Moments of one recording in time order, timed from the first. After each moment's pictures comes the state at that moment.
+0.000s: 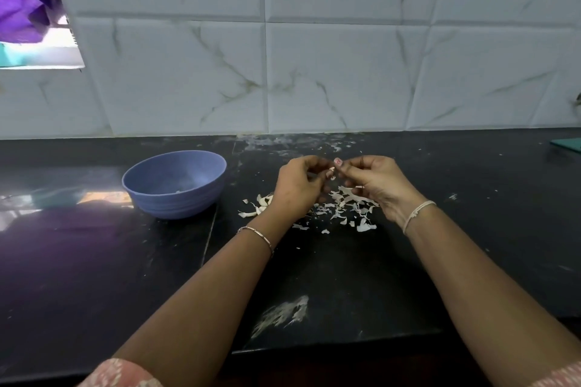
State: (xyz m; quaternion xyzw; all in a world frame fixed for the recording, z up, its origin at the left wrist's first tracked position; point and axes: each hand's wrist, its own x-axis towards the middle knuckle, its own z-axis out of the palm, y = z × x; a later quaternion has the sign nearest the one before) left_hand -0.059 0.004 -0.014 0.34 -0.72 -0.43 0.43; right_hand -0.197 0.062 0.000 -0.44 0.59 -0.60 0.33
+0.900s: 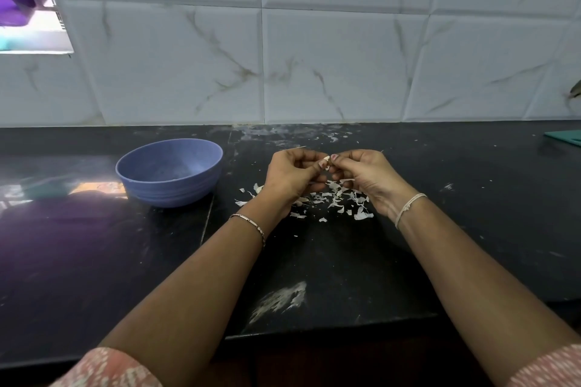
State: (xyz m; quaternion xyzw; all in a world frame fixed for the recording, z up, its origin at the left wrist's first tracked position) left_hand -0.050 0.007 -0.016 0.32 -0.61 -0.58 0.43; right_hand -0.189 0.059 -0.007 -0.46 0.59 -0.57 0.34
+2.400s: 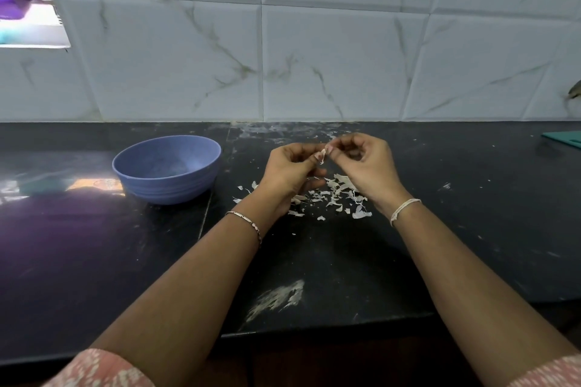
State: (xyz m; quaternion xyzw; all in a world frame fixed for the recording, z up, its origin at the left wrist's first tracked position) left_hand -0.048 0.013 -0.010 0.28 -0.58 -0.63 0.44; right_hand -0.186 0.060 -0.006 -0.56 0.58 -0.58 0.10
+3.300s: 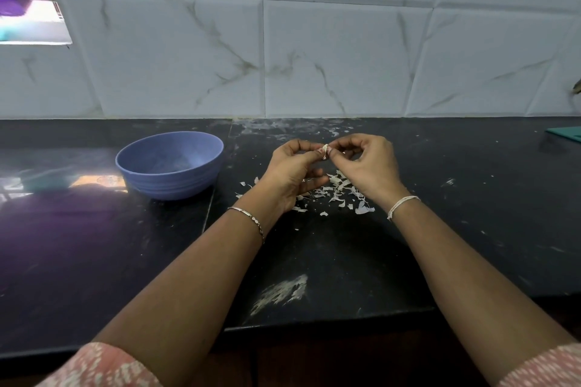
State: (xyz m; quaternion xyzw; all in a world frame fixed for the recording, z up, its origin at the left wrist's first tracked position) left_hand -0.048 0.016 -0.006 0.32 -0.51 -0.67 0.42; right_hand -0.185 0.059 -0.010 -0.56 0.65 -0.51 -0.01
